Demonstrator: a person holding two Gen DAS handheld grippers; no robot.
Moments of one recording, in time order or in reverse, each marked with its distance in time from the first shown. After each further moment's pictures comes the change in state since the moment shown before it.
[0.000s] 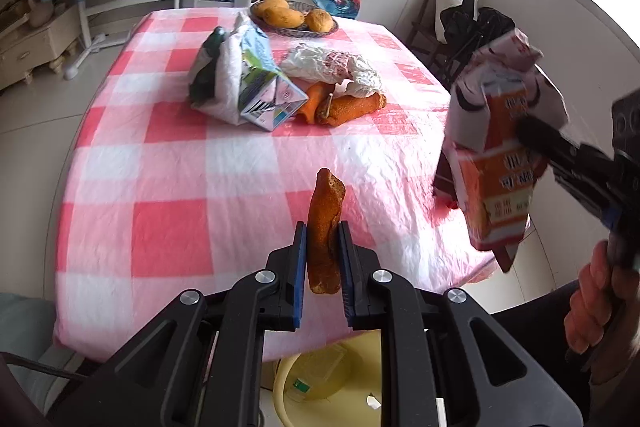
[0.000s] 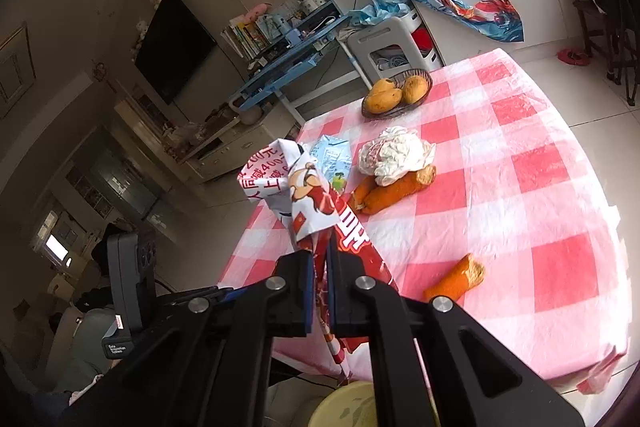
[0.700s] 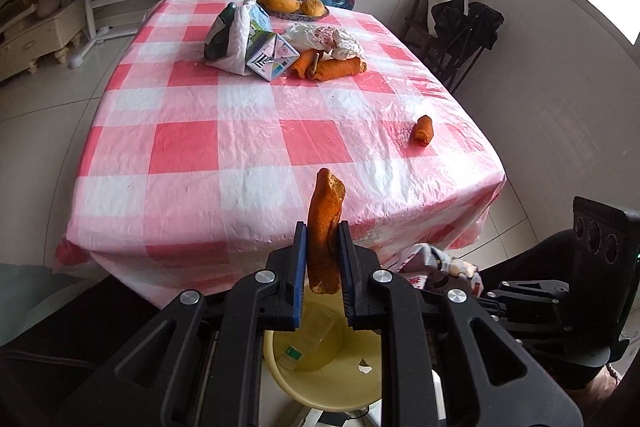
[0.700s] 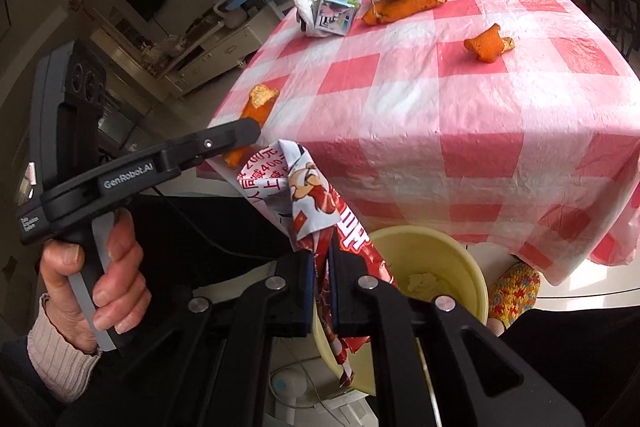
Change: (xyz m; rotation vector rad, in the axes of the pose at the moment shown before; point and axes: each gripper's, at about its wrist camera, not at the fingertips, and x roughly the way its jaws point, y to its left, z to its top) left arm -0.045 -0.011 -0.062 0.001 0.006 -0.015; right arm 0.017 0.035 -0.124 -0.030 0.345 -0.115
